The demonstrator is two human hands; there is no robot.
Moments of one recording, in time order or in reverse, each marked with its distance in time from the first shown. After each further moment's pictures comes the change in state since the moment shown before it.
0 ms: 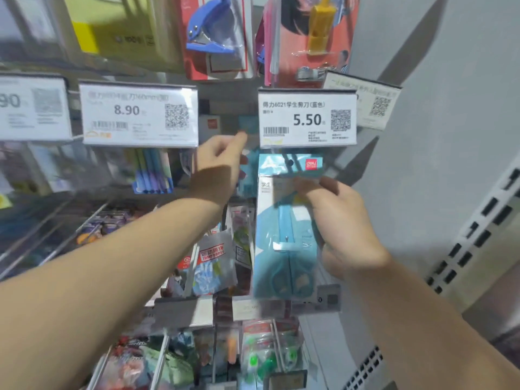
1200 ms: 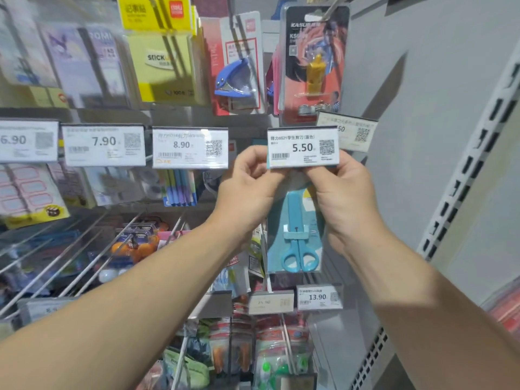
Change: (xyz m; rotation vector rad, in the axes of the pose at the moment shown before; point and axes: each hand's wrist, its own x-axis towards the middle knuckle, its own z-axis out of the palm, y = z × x) left_hand -0.075 0.040 -0.002 -0.227 -0.178 0.060; right_hand -0.028 -0.053 0.018 0.060 -0.037 -0.357
